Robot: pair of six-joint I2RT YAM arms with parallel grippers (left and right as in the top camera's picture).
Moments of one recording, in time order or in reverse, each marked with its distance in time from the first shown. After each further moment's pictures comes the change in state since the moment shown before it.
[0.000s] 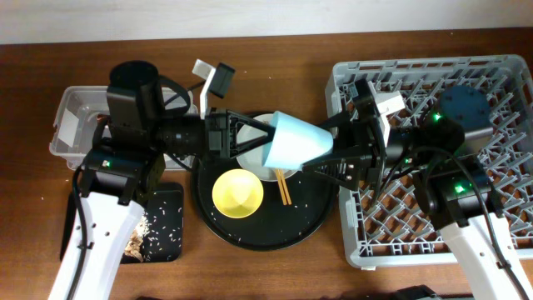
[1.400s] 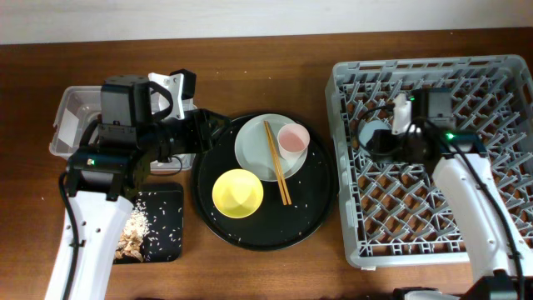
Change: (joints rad) left arm 0.102 0.000 -0.001 -0.388 -0.687 0.217; right arm -0.203 0.317 0.003 -0.772 1.245 -0.276
